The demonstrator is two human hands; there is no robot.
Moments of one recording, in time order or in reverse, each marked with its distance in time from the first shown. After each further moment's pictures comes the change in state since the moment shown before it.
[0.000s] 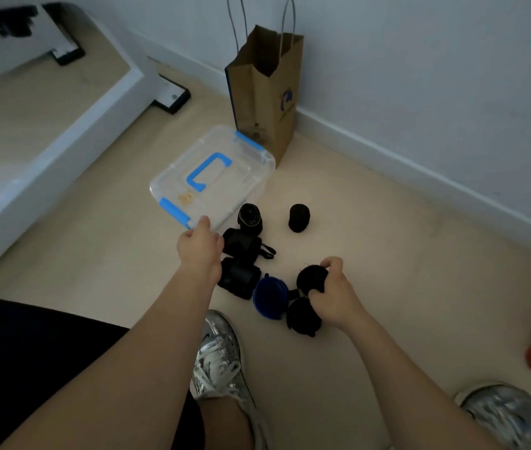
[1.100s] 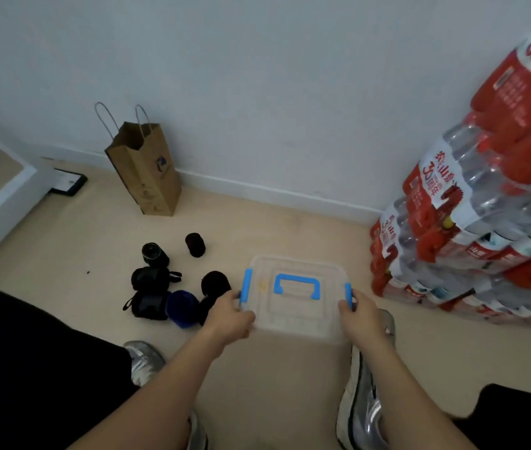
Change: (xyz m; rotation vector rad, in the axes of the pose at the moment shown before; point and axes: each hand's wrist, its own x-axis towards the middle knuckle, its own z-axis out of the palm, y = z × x) left_hand -0.202 -0.145 0.014 1.012 -0.740 0.195; right_hand -0.206 0.155 -0.109 0.349 0.664 0.252
